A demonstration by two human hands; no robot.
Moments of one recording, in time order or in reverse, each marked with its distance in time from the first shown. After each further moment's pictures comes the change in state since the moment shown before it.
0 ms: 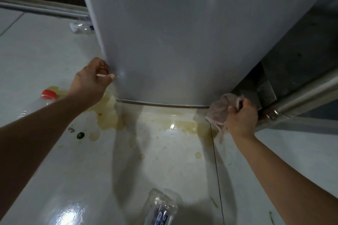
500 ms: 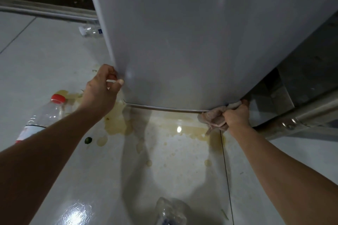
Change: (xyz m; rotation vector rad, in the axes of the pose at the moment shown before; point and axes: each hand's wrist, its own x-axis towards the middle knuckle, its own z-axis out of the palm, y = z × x) left_hand -0.008 0.002 0.010 -0.048 0.054 0.061; right_hand 0.032 0.002 0.059 0.321 -0.164 0.301
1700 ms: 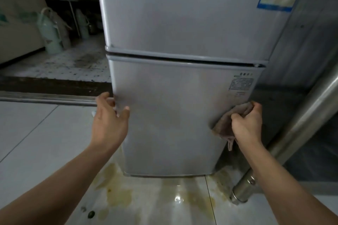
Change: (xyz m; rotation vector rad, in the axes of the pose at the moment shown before) left_hand -0.002 0.158 -0.098 -0.215 0.317 0.025; right_hand -0.065 -0.198 -0.121 0.310 0.200 -0.417
